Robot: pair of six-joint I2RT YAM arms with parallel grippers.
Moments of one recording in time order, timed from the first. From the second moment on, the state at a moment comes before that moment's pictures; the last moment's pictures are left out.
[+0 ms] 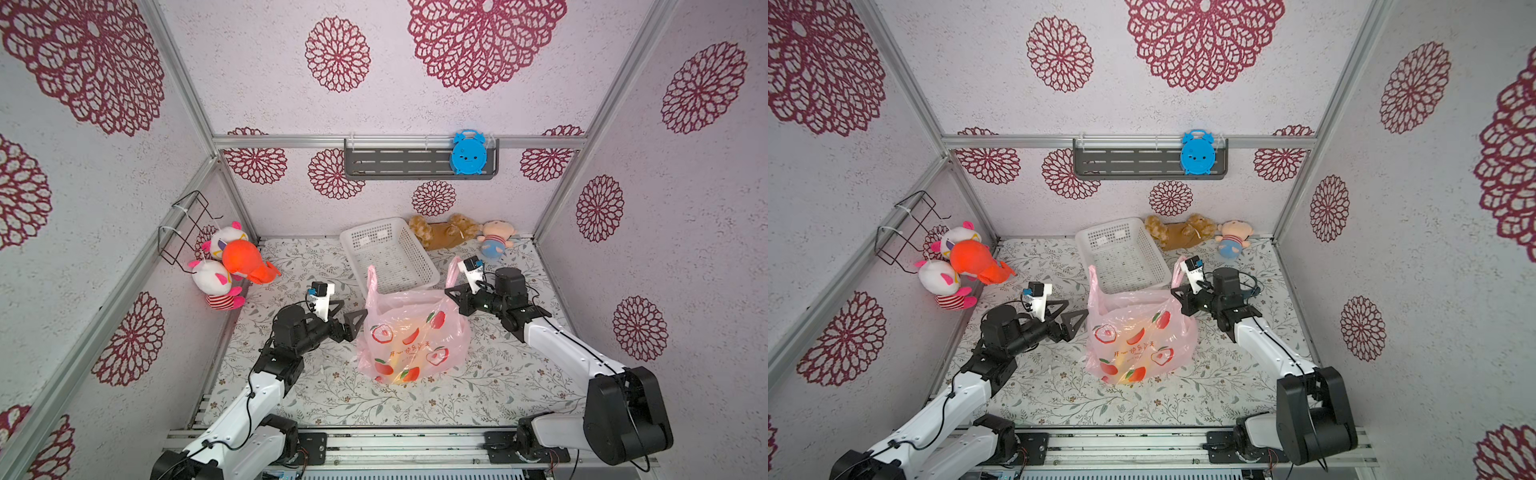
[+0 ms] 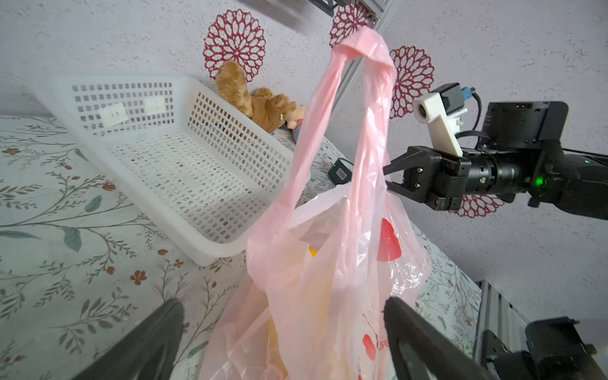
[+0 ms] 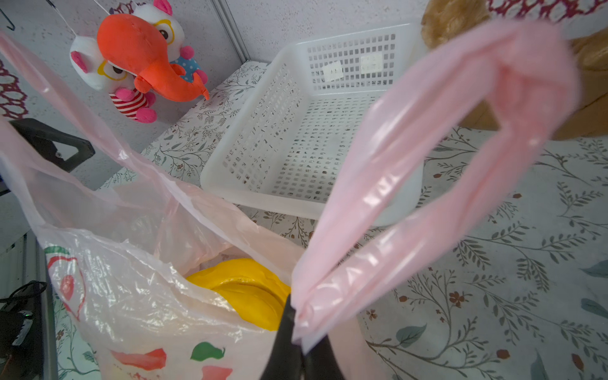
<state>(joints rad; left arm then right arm) -0.26 0.96 0.46 0.26 0.53 -0.28 0.26 1.33 0.82 -0.01 -0.57 0.03</state>
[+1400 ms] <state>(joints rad) -0.25 1.39 0.73 0.31 0.80 -0.14 0.26 1.34 0.84 -0.04 -0.63 0.04</state>
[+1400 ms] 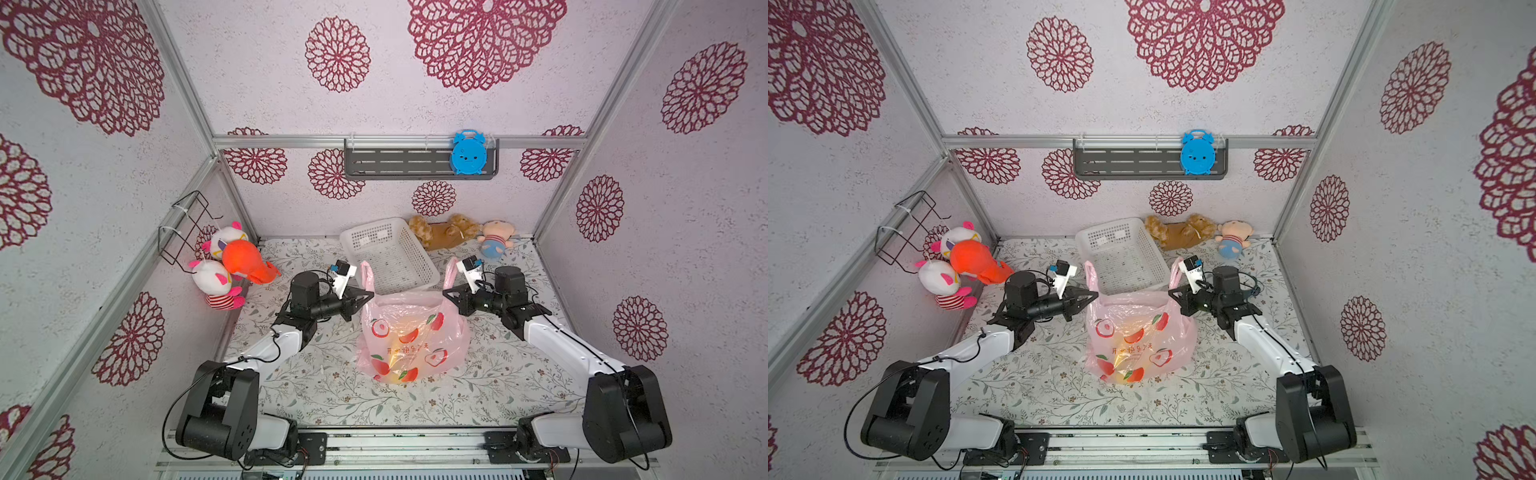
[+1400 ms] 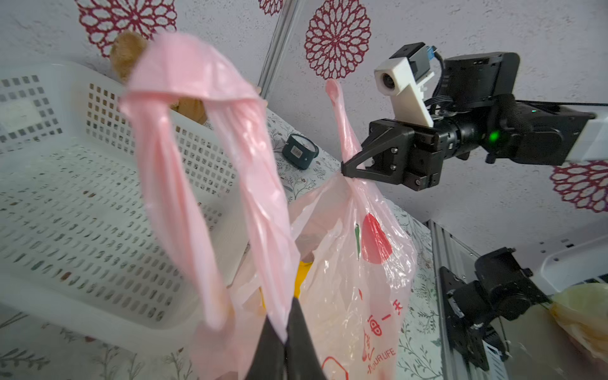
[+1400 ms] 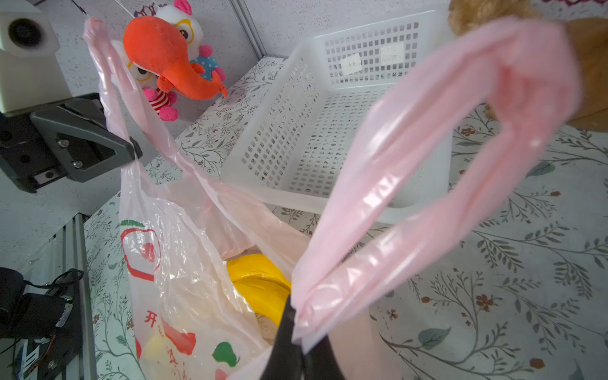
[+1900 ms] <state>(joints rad) -0.51 1.34 1.34 -0.53 0.32 -0.04 0.44 1.22 1.03 -0.29 -0.21 -0.20</state>
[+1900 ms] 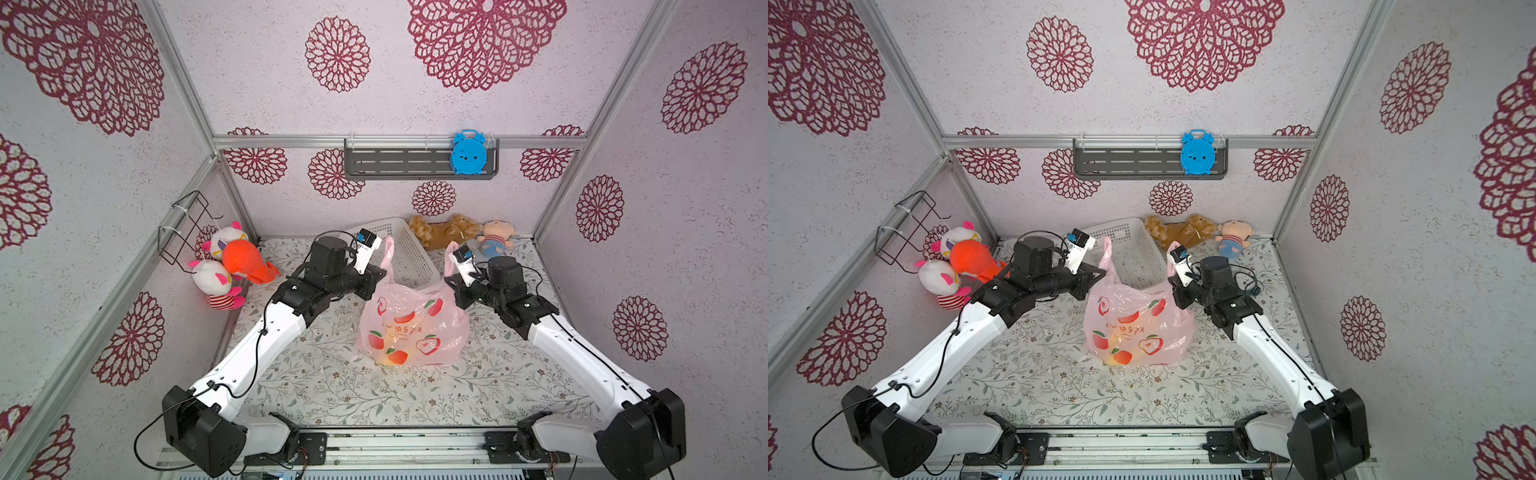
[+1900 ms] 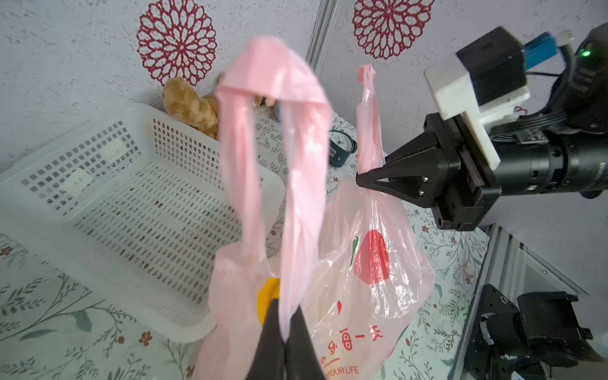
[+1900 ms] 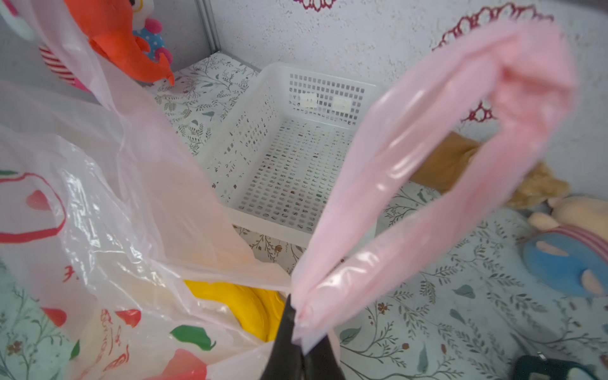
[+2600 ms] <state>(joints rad) -0.57 1.53 1.45 -0.87 0.38 0.11 0.59 1.15 0.73 -0.15 -0.14 -0.41</state>
